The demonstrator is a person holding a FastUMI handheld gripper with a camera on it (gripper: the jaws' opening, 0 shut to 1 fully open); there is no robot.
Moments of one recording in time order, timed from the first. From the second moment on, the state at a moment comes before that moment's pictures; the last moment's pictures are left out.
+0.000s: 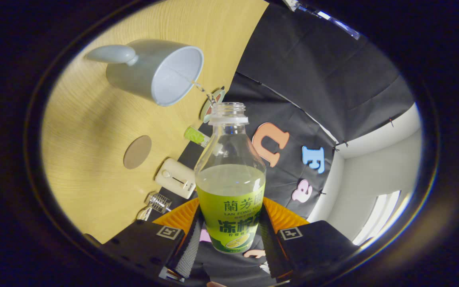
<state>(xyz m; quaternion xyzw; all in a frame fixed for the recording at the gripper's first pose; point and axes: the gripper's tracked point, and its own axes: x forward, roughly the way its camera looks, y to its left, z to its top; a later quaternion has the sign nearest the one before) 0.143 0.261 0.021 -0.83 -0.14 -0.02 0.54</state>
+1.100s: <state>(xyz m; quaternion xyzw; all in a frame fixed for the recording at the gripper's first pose) 0.152 0.252 0.006 -0.74 -0.08 0.02 0.67</state>
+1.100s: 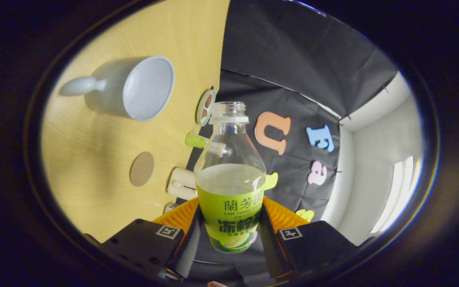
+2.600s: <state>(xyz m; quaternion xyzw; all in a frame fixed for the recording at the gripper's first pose) 0.225 0.257 0.033 -0.03 0.04 0.20 0.98</state>
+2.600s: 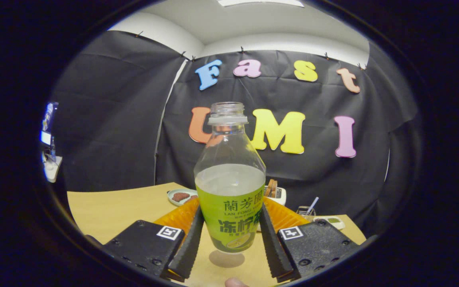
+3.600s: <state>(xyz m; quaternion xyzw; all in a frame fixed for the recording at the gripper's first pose) 0.301 0.280 -0.113 -0.01 0.17 0.20 0.97</state>
